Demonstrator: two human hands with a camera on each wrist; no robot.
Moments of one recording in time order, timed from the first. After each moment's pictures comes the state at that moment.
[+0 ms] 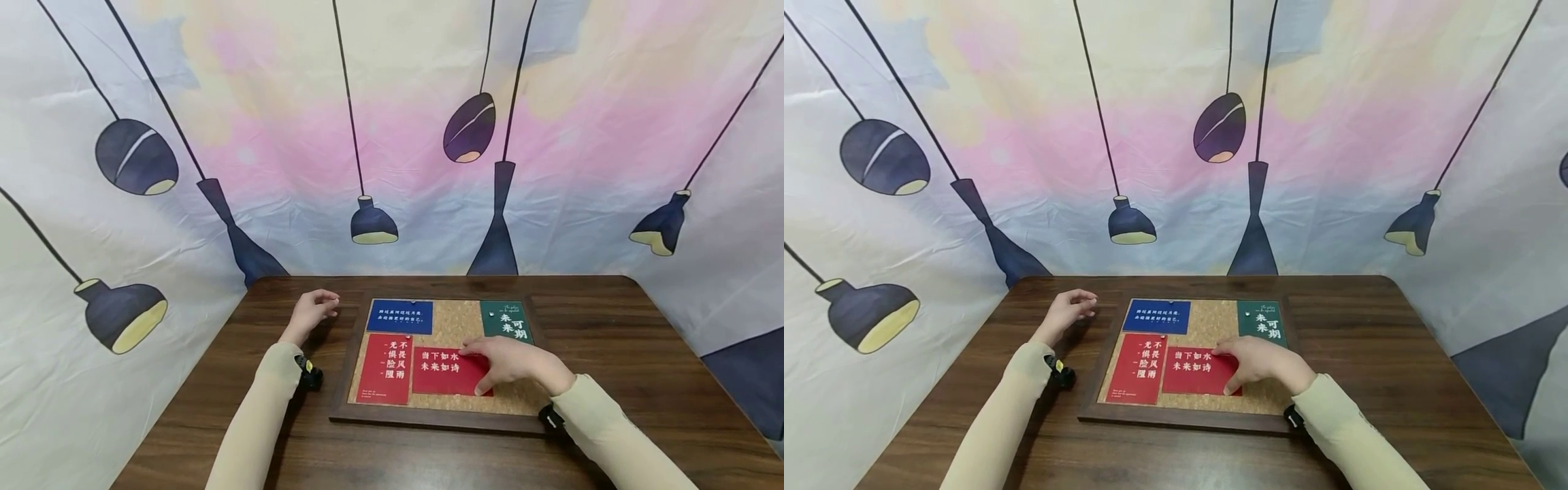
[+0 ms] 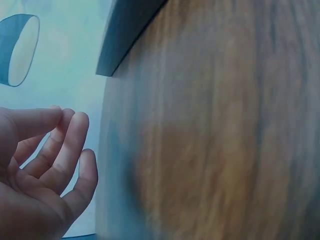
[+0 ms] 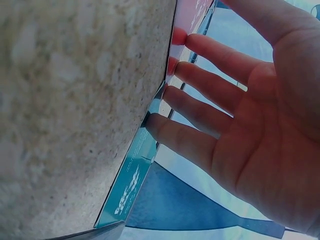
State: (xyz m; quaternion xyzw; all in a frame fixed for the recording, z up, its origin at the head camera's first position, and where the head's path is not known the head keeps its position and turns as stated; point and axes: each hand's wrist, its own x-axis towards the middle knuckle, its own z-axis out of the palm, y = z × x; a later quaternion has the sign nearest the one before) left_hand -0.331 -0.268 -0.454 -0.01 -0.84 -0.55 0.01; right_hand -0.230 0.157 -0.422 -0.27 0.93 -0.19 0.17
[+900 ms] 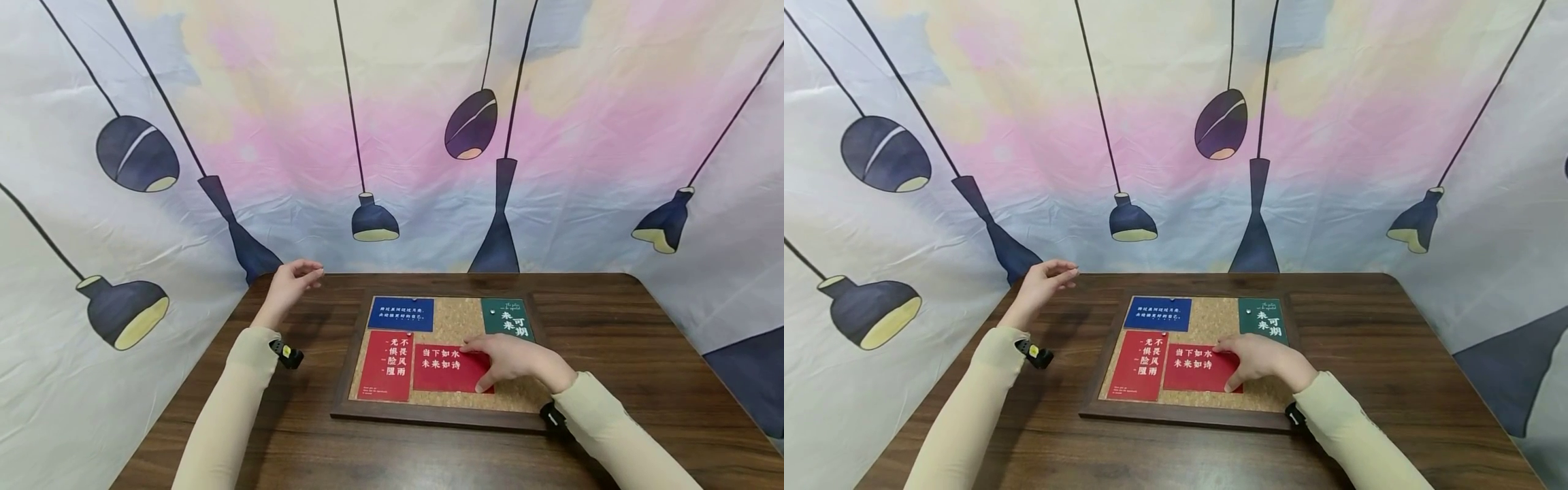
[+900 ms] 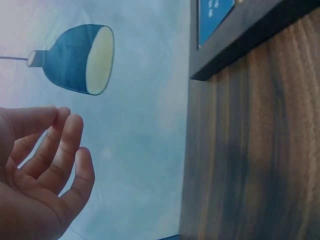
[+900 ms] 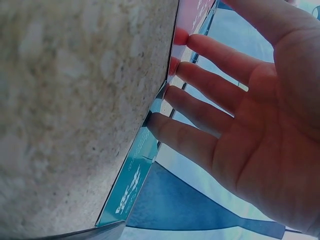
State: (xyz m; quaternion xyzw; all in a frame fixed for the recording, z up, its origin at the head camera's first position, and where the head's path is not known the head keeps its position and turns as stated) left_hand -0.316 -0.282 -0.375 -0.07 -0.86 -0.50 0.08; right_hand -0.230 0.159 -0.423 -0.29 0.93 -0.17 0.16
